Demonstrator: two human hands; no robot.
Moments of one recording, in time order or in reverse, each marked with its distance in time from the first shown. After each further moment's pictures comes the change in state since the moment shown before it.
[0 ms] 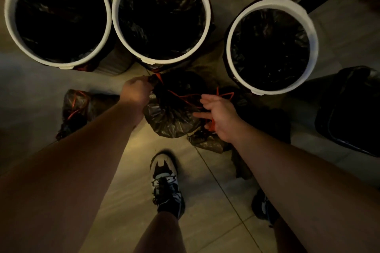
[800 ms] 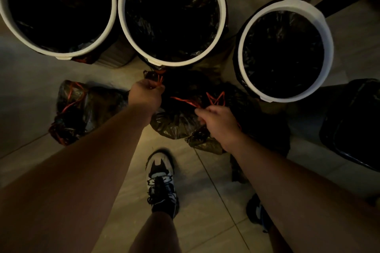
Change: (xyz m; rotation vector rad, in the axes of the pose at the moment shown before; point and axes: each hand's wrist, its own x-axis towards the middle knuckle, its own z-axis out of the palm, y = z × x) left_hand 0.015 -0.026 0.015 0.206 0.080 0.058; right_hand 0.015 0.023 0.005 -0.519 0.104 -0.160
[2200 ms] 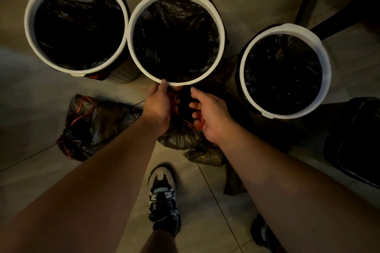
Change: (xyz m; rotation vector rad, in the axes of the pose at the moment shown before) left_hand -0.027 0.038 0.016 -0.582 -0.175 -0.019; right_hand 0.016 -0.073 0.019 0.573 -0.066 0.133
